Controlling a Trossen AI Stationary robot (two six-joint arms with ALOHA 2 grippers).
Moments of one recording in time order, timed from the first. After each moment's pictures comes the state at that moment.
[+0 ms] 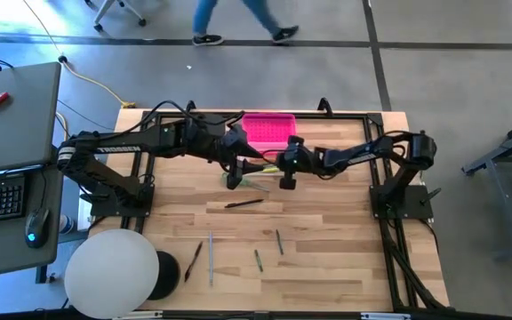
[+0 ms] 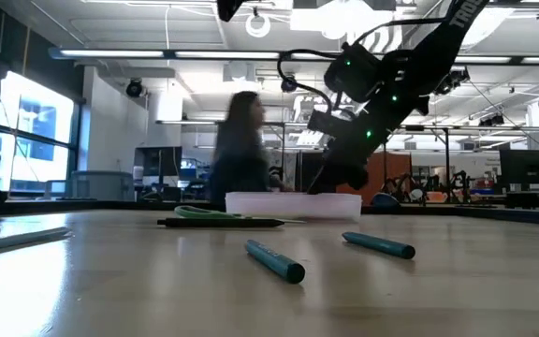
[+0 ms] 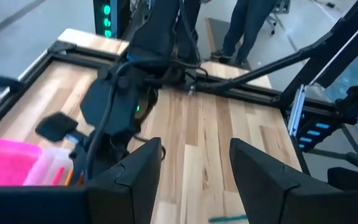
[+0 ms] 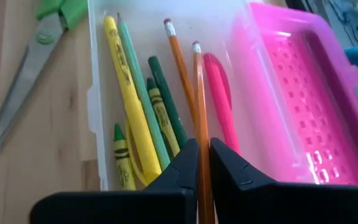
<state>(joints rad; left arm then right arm) 0.09 1.40 1.40 -0.41 0.12 -0.18 -0.25 1.71 0.79 0.18 0.24 -0.26</state>
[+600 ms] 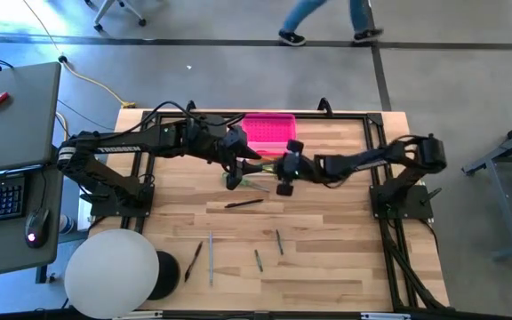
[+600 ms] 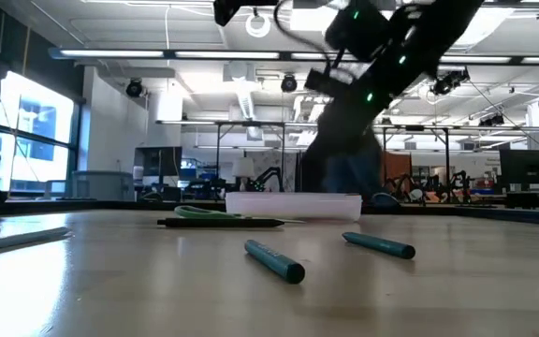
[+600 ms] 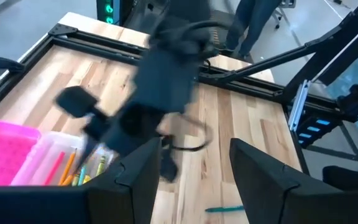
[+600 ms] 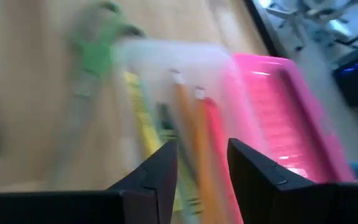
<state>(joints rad) 0.09 1.40 1.40 -0.44 0.12 -0.21 -0.10 1.62 0.85 0.08 0.38 -0.17</state>
